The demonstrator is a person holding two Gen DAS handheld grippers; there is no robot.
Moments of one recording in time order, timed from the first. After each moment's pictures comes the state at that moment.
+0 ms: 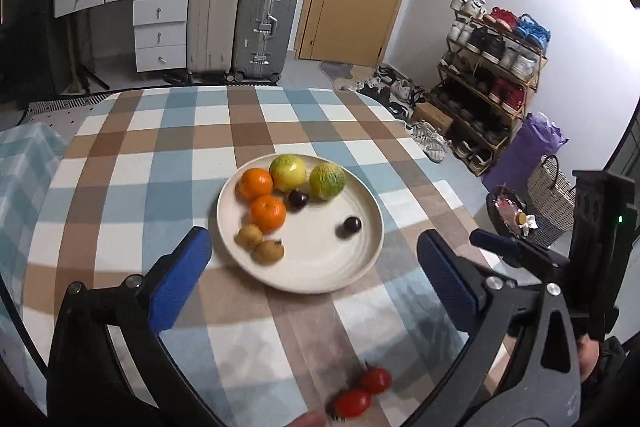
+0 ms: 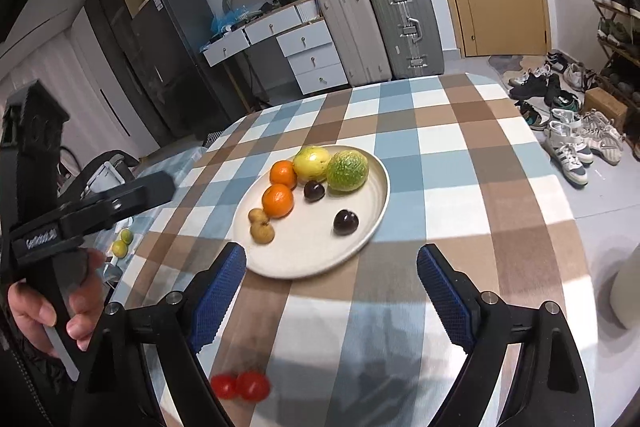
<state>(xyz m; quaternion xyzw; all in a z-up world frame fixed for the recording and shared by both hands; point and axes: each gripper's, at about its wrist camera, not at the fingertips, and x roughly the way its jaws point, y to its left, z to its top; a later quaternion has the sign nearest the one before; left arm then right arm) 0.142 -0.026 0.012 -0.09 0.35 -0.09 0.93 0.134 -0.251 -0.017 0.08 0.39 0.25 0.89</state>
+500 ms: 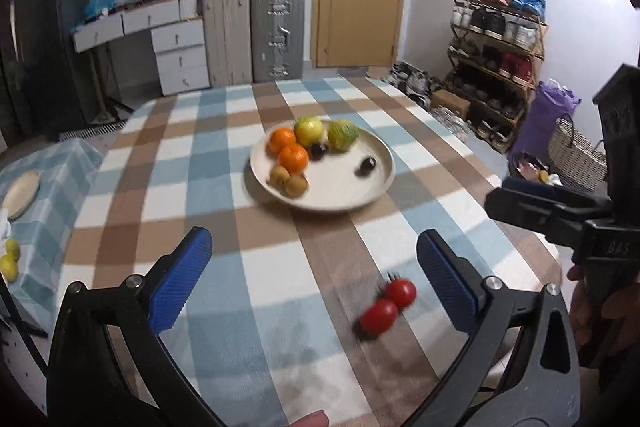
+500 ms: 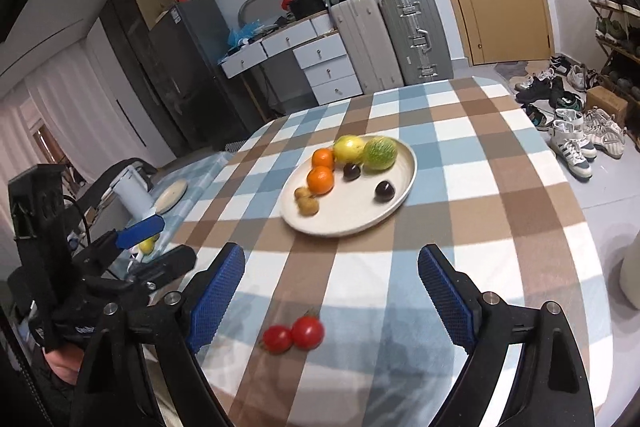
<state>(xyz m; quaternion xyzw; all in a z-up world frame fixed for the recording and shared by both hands) 0.022 -0.039 -0.011 -0.02 0.33 -0.05 0.94 0.055 -0.250 -0.004 0.09 0.36 0.27 0.89</state>
